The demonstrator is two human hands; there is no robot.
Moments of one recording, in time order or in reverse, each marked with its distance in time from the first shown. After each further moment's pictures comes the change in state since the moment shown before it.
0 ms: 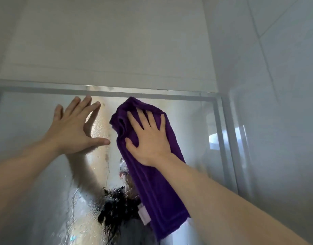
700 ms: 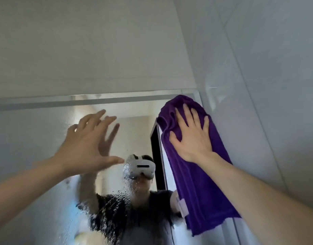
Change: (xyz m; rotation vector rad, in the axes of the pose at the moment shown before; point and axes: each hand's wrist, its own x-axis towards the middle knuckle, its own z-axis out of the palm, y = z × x) left_hand -0.007 0.106 0.005 0.054 -0.015 0.225; right_hand -0.060 0.157 -0.035 -0.126 0.010 0.354
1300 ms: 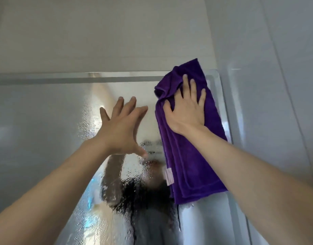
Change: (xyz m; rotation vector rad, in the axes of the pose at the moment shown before) left_hand 0.008 0.045 0.027 -0.048 -0.184 -0.065; right_hand 0.034 -0.058 0.000 0.093 0.119 -0.008
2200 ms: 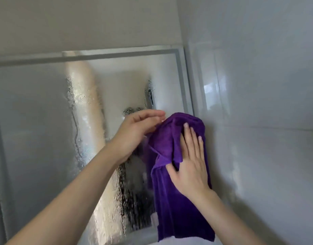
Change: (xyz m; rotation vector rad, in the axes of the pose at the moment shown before) left_hand -0.154 0.123 -0.071 -1.583 -0.231 -0.158; right_hand -0.293 -0.007 -0.134 0.205 -0.075 0.011
